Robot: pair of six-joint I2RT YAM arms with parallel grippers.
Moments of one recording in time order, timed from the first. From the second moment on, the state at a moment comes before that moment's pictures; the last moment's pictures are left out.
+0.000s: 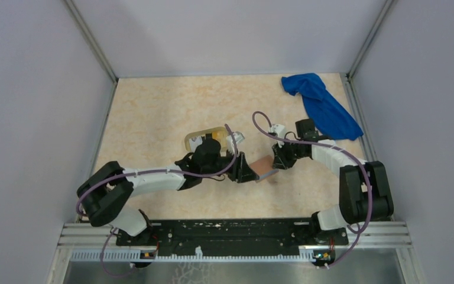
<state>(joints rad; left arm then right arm) -0.94 1.54 0.70 0.50 0.46 -0.66 0.18 1.45 0.77 -0.46 -0.66 -0.52</state>
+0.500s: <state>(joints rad) -0.94 1.81 0.95 0.23 0.05 -0.57 0.19 1.39 0.67 -0.46 -0.66 -0.83</state>
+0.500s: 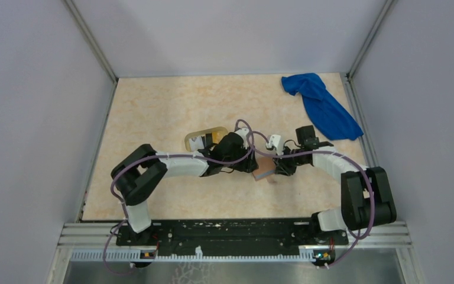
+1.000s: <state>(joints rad) -0.93 1.95 1.17 0.01 0.02 -0.57 0.19 1.35 0.67 -0.48 -0.70 -0.98</state>
